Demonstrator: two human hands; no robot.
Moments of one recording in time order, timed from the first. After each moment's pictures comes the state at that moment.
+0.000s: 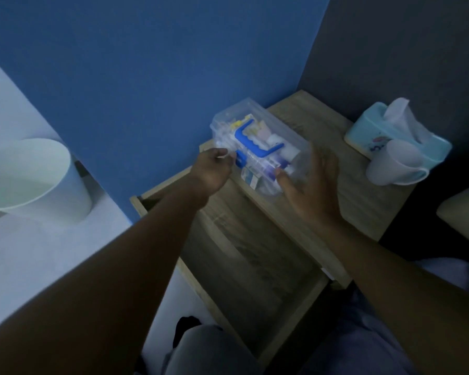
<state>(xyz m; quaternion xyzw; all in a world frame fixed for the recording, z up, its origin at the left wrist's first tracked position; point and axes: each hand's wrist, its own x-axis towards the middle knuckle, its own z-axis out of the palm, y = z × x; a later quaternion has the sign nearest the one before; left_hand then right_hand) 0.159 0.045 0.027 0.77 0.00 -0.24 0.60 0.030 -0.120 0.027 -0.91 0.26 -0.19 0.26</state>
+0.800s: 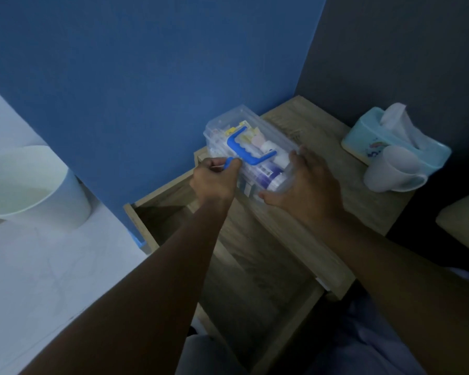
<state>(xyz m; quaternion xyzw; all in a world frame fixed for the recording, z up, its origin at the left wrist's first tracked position) 0.132 0.008 0.025 0.76 0.12 -0.05 0.63 0.042 -0.132 0.050 -0.98 0.19 -0.08 0.07</state>
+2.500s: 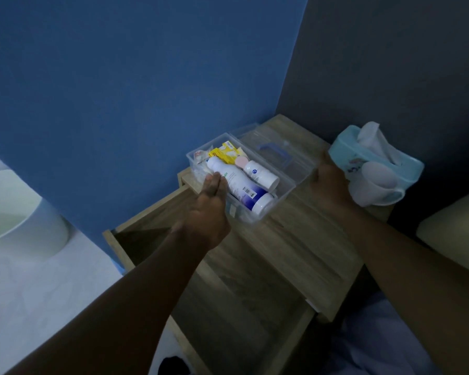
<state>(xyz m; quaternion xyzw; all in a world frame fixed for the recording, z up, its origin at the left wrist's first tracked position) 0.119 0.030 0.049 0.93 -0.30 -0.13 0.19 0.061 -0.218 0.062 -0.93 0.26 -0.12 0.23</state>
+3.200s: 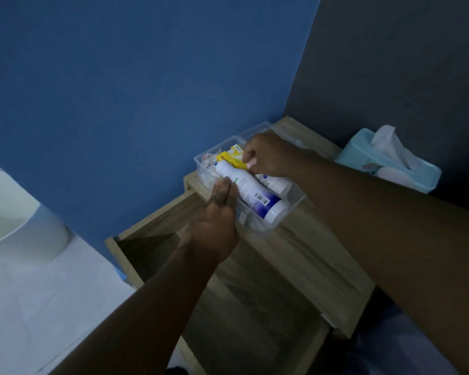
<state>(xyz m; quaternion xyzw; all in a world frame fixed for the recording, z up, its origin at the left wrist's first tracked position) 0.128 0.032 0.017 0.92 -0.34 -0.06 0.21 0.181 -0.164 0.083 -0.99 0.00 0.01 0.14</state>
